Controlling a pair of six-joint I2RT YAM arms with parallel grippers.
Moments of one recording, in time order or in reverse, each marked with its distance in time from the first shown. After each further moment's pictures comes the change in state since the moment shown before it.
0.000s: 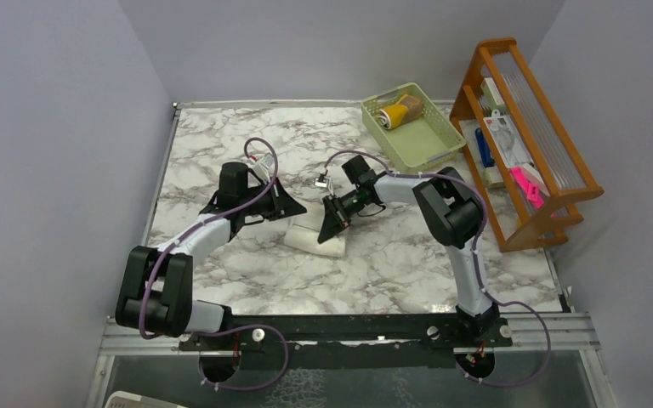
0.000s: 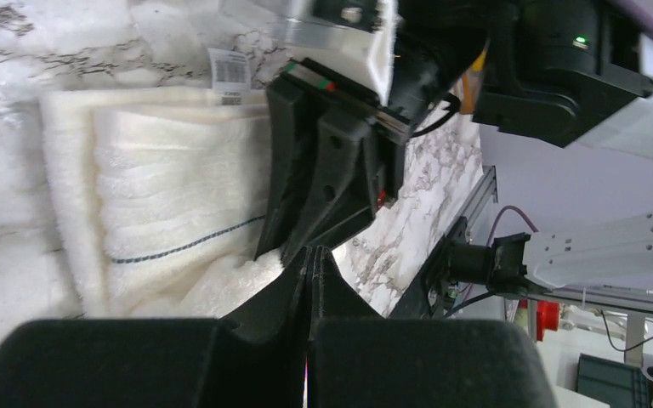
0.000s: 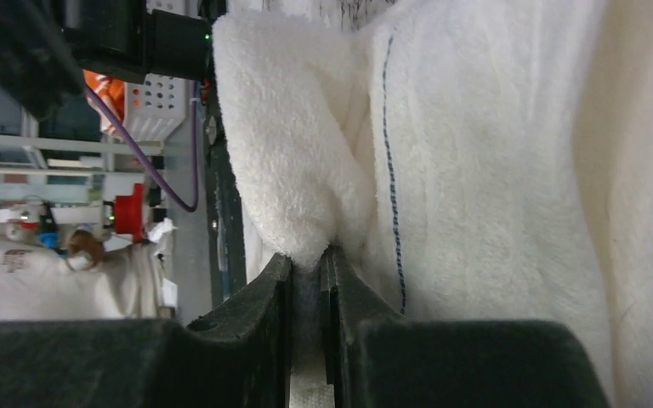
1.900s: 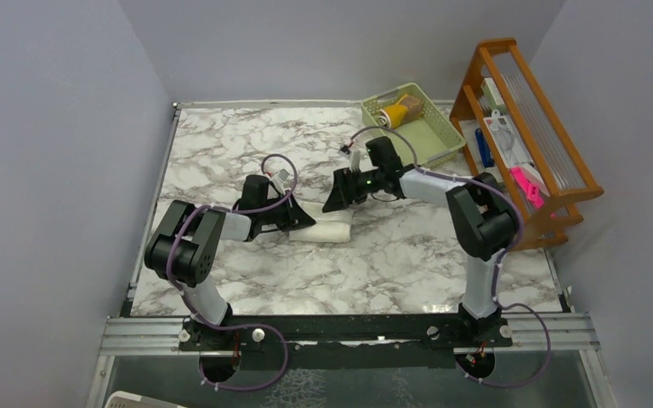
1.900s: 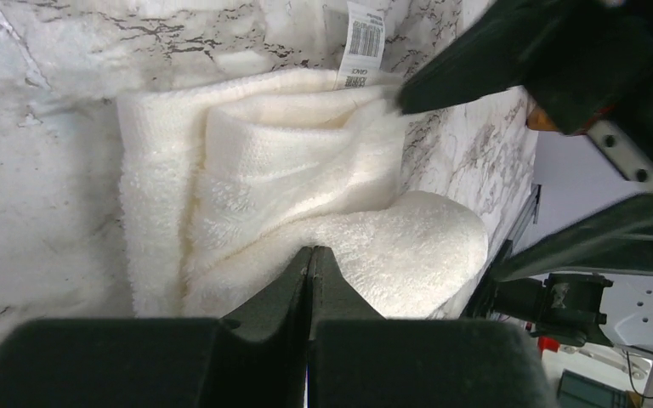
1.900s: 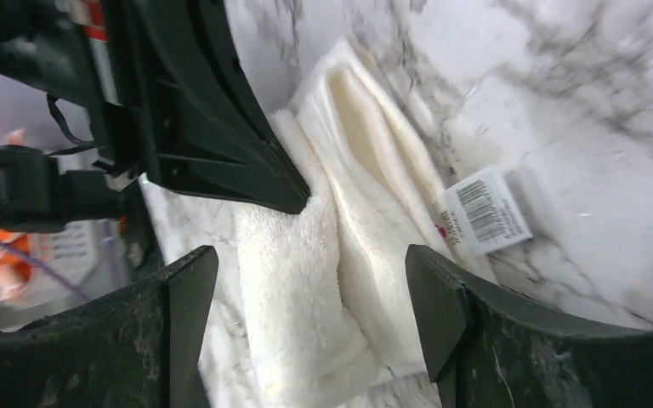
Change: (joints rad) left arm -0.100 0.349 -0.051 0.299 -0.122 -0.082; right arm -0.105 -0.146 -0.079 0.179 0.311 0.271
